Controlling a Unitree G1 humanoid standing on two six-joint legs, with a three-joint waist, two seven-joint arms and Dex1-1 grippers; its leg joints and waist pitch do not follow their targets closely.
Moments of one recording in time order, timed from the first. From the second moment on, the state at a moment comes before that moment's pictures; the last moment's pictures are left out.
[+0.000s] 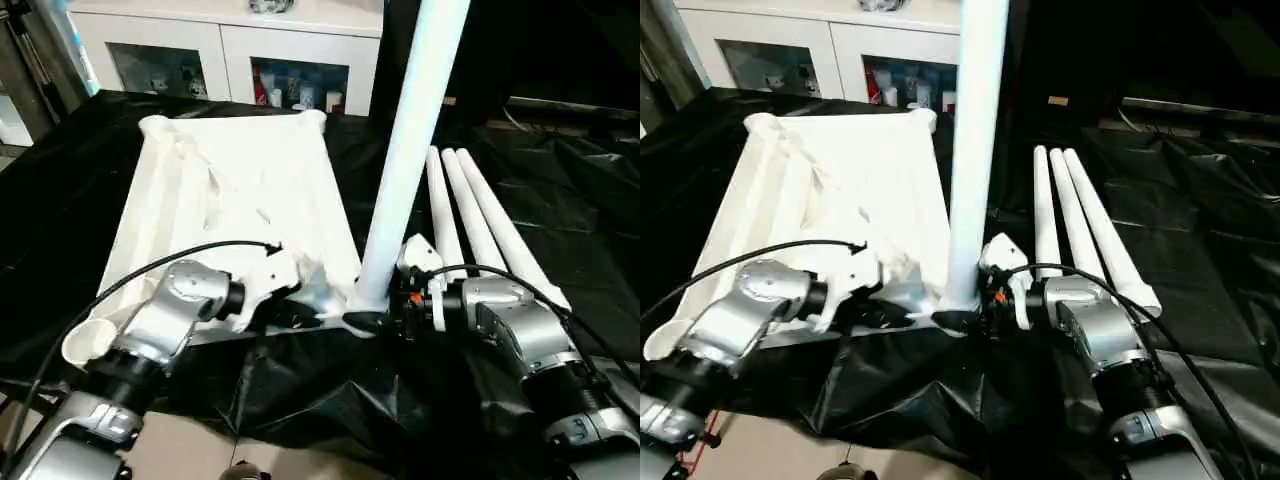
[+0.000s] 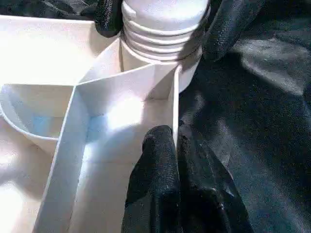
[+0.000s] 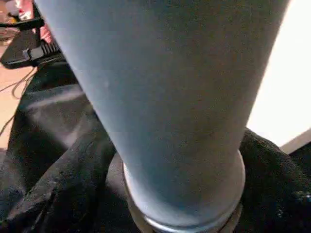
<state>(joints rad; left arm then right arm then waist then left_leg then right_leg) -0.50 0.42 -0.32 0.36 -0.01 0.23 -1.25 -0.47 -0.35 0.20 0.40 0.16 0.31 1.18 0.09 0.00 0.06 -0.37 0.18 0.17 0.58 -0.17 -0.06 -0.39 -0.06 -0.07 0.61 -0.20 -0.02</state>
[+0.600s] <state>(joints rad) -0.58 0.29 -0.27 0.51 0.04 0.29 -0.97 -0.55 -0.13 0.07 0.60 0.11 0.26 0.67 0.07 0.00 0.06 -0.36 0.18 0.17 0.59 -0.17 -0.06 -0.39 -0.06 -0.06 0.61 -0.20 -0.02</state>
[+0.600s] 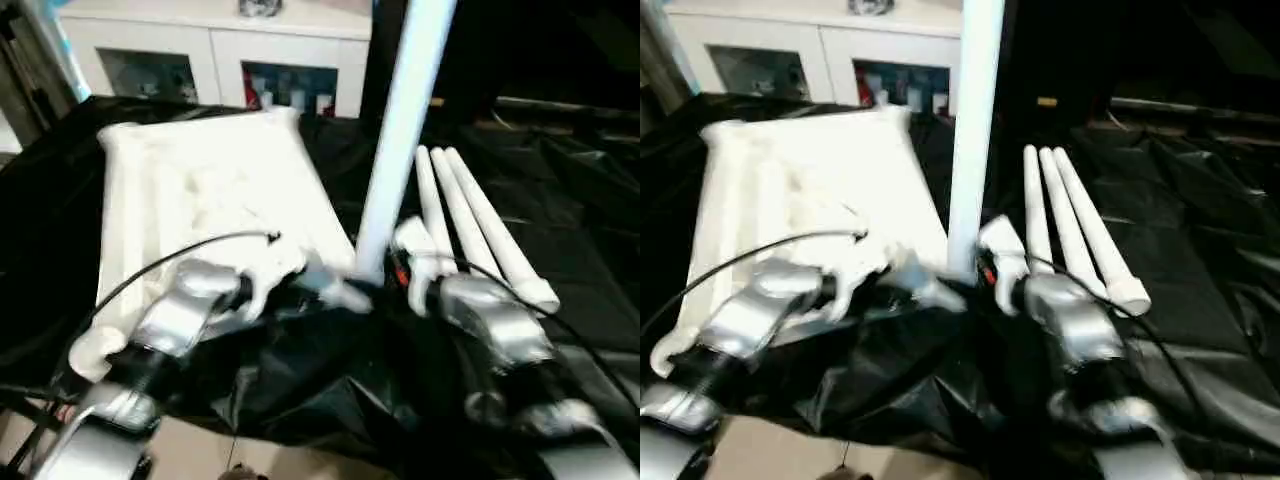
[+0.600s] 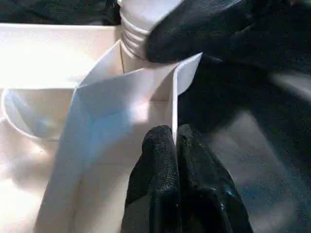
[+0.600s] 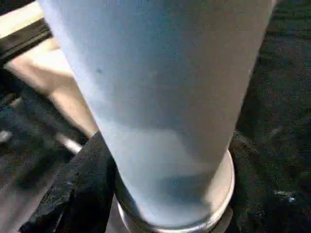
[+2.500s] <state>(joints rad) -0.53 0.34 -0.29 0.43 0.02 0.28 -1.09 -0.48 -0.21 0.11 0.53 0.14 0.24 0.87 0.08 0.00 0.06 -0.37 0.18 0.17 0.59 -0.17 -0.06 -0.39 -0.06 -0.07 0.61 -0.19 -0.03</state>
